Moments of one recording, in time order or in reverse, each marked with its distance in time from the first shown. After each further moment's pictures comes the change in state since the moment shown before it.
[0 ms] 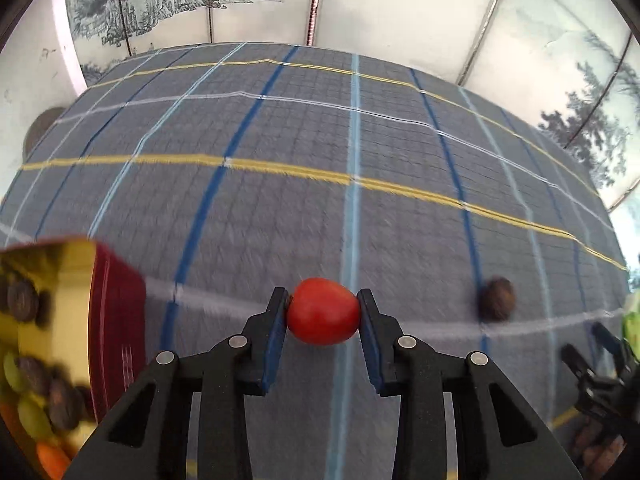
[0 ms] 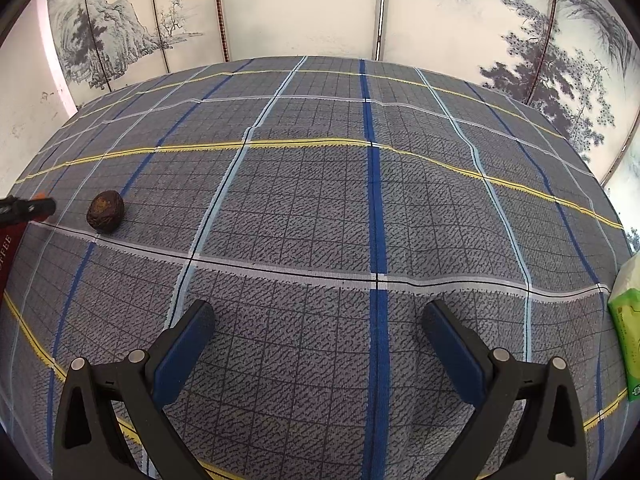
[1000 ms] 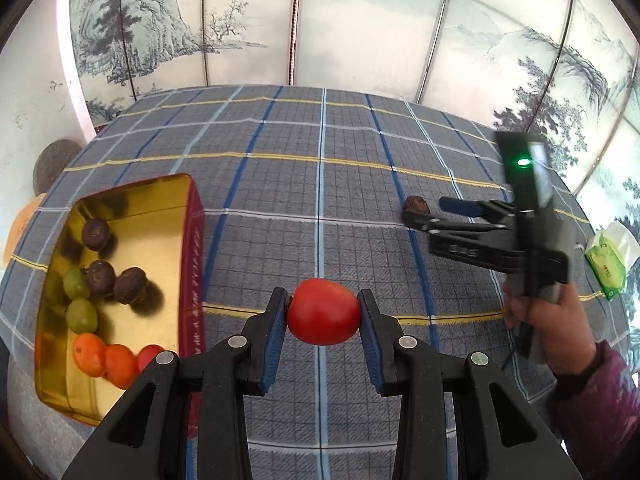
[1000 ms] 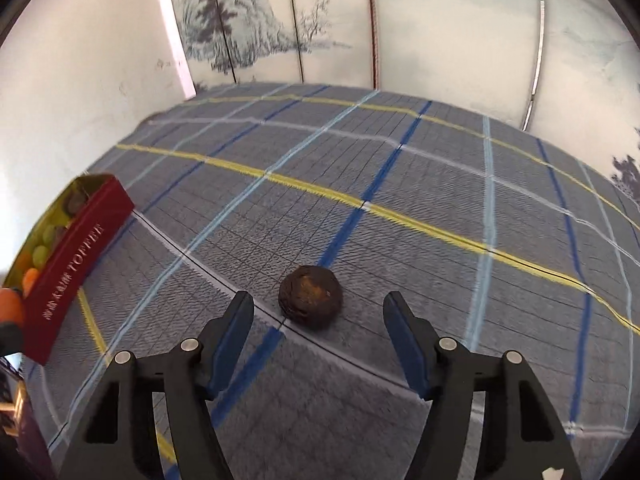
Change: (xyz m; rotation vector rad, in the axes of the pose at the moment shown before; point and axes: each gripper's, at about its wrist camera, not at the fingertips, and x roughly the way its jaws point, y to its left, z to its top) left arm -0.125 -0.011 -0.102 0.090 -0.144 -0.008; right arm 0.016 0.128 0.046 -0.281 -0.072 0.334
